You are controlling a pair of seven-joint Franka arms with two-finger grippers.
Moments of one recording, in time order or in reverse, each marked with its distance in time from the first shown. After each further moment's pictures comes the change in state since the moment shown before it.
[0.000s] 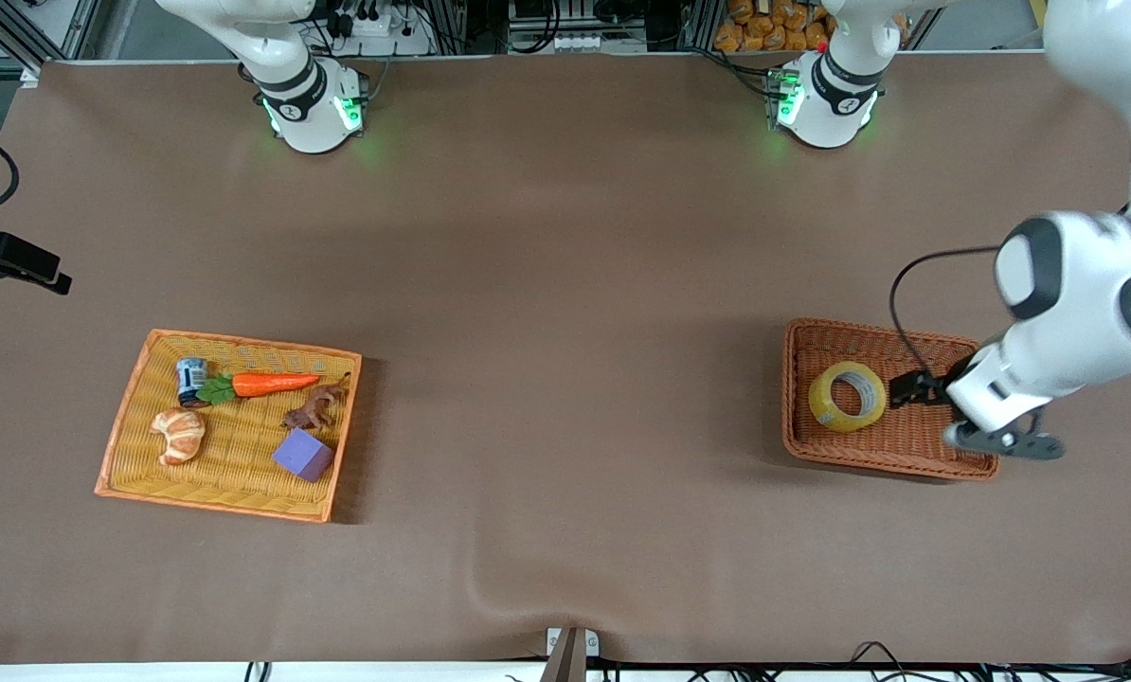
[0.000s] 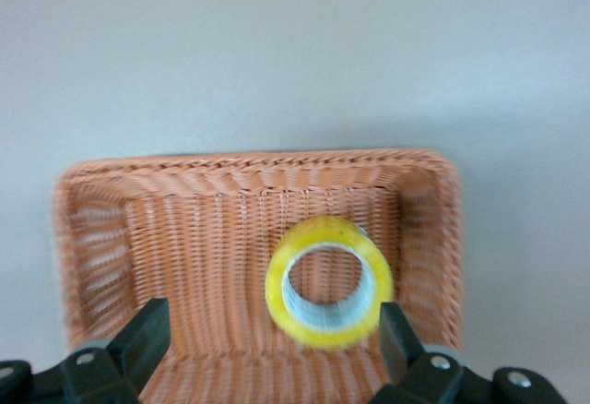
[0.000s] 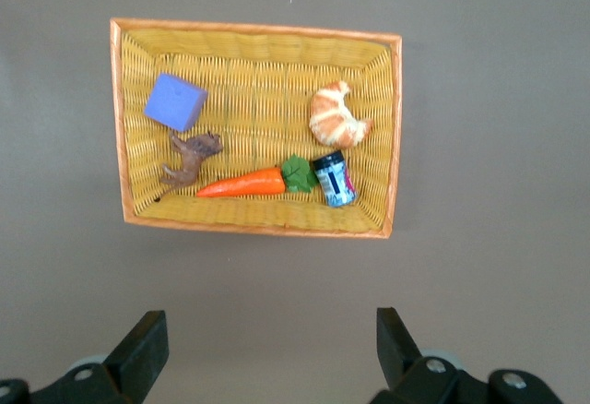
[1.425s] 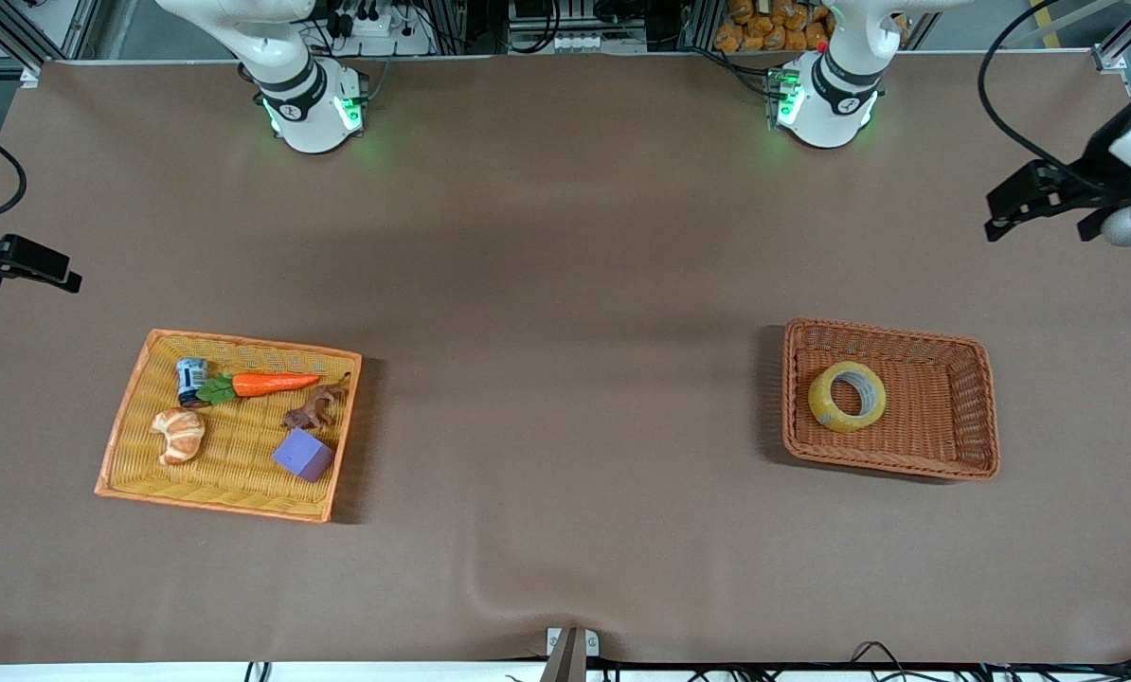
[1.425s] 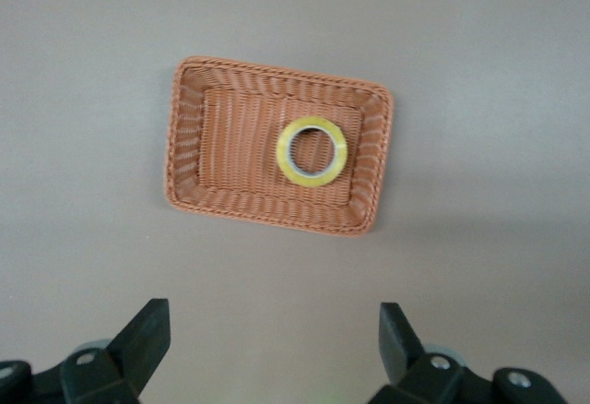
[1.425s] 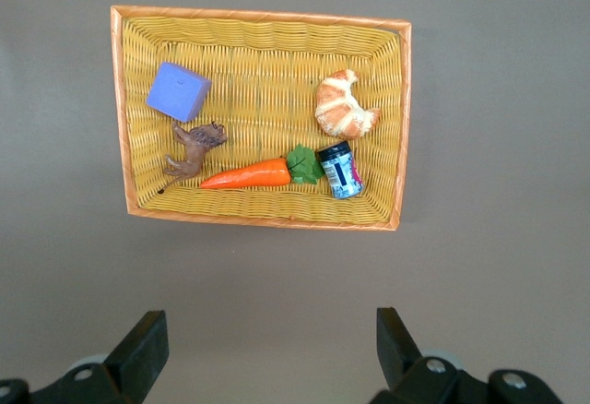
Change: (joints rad) left arm -0.131 -0.296 0.117 0.237 0.005 -0.577 -0.223; right arm -0.001 0.011 0.000 0.000 0.012 -0.008 0.000
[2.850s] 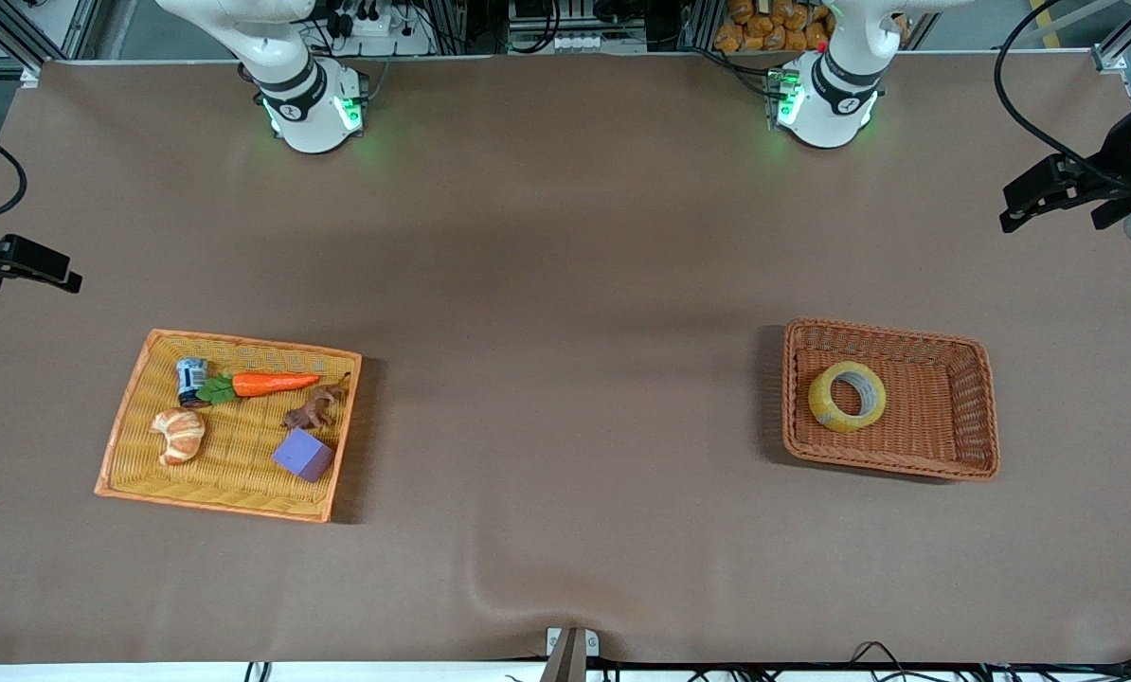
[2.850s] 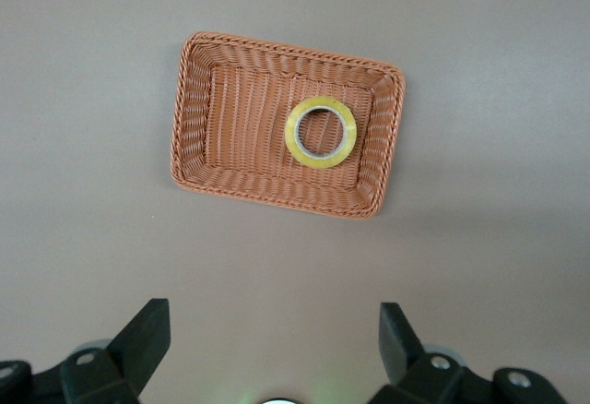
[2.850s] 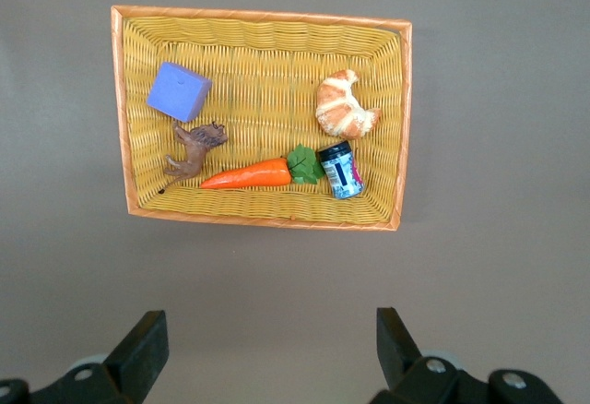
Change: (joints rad) left arm -0.016 -0.003 0.019 0.001 0.000 -0.046 0.000; right arm 0.000 0.000 0.000 0.000 0.001 0.000 0.000
